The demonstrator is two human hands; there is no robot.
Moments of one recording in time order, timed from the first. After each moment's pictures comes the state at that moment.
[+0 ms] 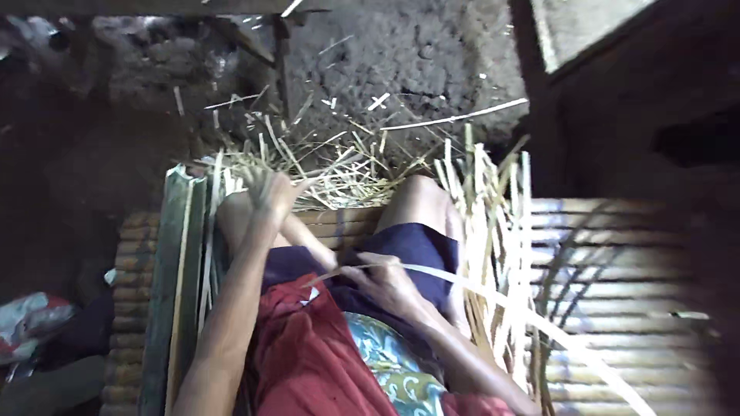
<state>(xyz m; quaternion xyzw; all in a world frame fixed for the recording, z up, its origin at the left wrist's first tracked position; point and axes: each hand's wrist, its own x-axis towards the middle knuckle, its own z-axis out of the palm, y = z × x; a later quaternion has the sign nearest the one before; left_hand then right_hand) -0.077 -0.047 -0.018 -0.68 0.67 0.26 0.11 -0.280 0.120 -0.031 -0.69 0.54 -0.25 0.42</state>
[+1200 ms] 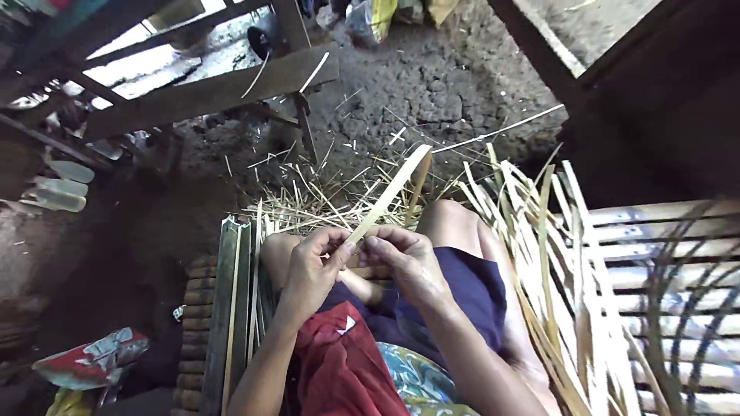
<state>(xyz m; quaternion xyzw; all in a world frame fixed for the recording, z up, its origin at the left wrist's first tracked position) -0.074 0.048 0.056 -0.49 0.62 0.48 -0.38 -0.242 0.062 0.026 -0.35 0.40 -0.57 0.63</state>
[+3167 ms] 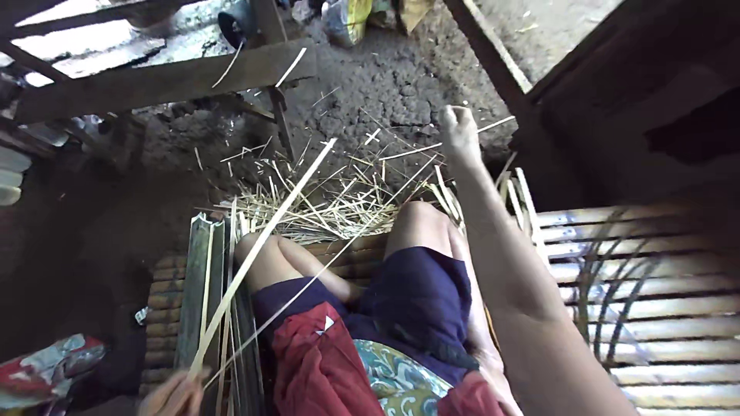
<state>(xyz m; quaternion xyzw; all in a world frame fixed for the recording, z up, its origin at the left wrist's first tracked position) 0.119 0.212 0.045 -0.64 0.41 0.59 -0.29 -0.409 -0.120 -0.008 -0.41 0.76 -0.42 0.28</state>
